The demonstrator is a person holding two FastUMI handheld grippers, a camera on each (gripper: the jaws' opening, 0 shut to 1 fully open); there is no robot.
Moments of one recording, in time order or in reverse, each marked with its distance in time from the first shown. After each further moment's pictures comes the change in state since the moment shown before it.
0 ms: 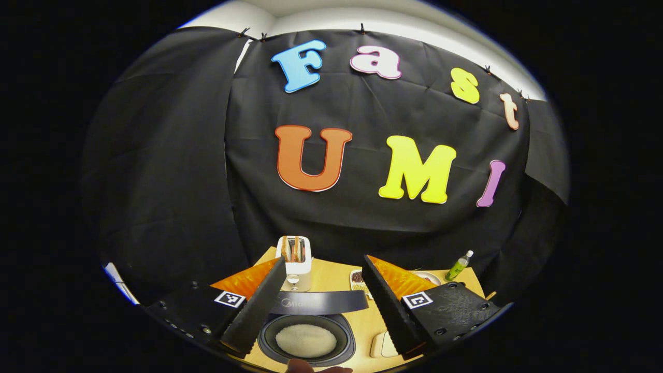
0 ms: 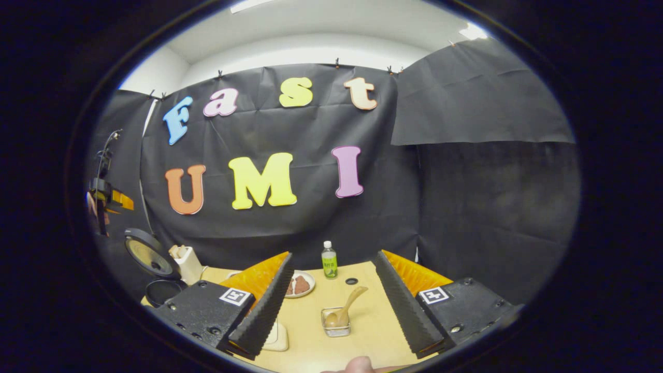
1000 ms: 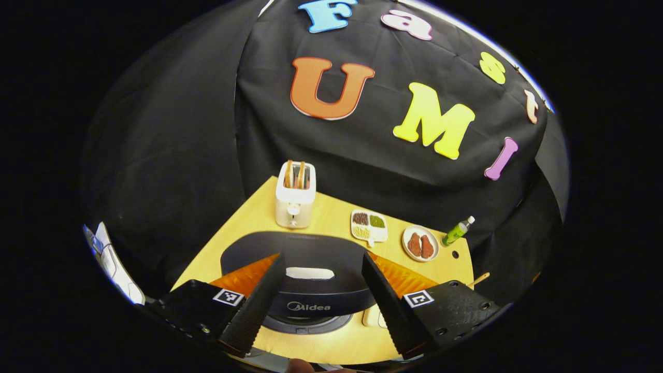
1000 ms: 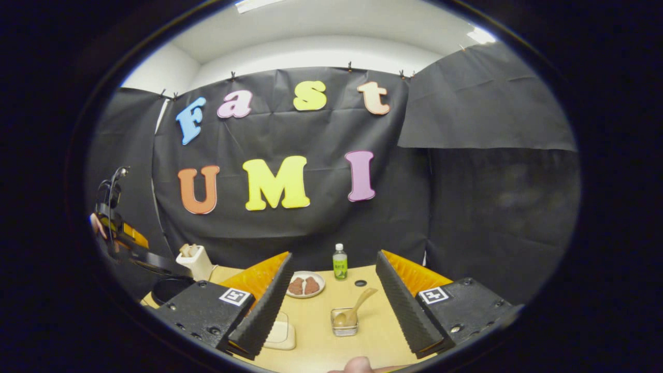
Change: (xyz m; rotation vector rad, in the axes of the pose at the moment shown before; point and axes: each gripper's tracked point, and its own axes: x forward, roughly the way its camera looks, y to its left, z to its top) left arm -0.037 0.005 -0.134 -0.135 0.352 -0.010; right arm -0.008 0.035 0.011 -0.021 -0.004 0.098
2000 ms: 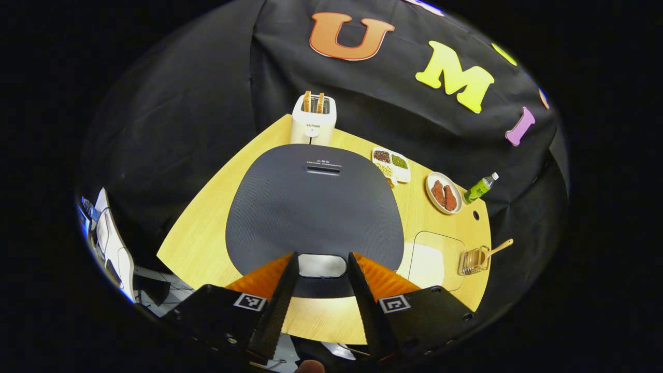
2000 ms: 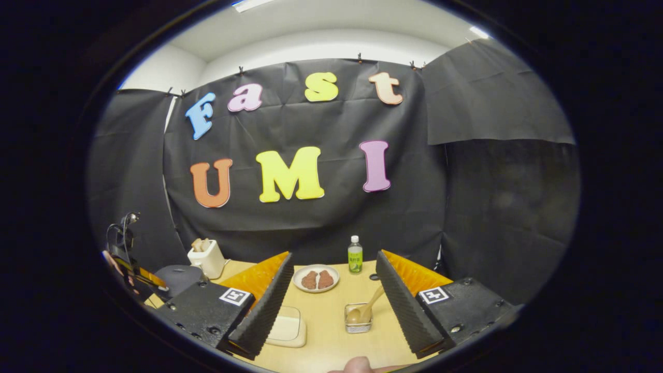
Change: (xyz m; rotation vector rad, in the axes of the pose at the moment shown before) left arm 0.021 0.029 -0.113 -0.054 0.226 0.056; right arm 0.013 0.014 -0.014 0.003 0.048 0.065
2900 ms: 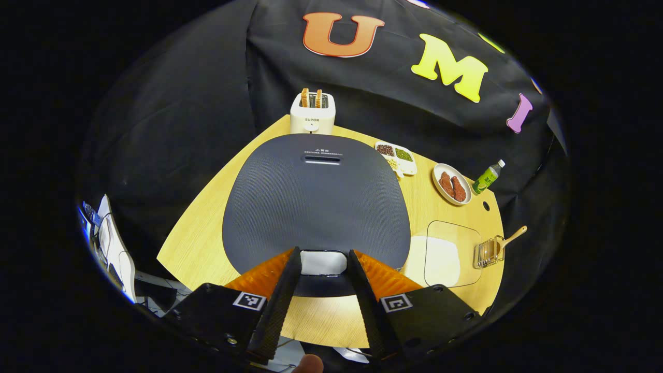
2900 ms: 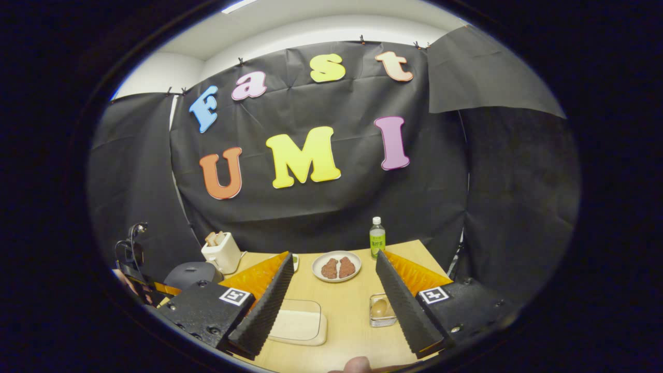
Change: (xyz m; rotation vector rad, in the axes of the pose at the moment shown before) left arm 0.022 0.006 -0.023 0.067 -0.046 0.043; right arm 0.041 0.030 -0.037 0.065 0.098 0.102
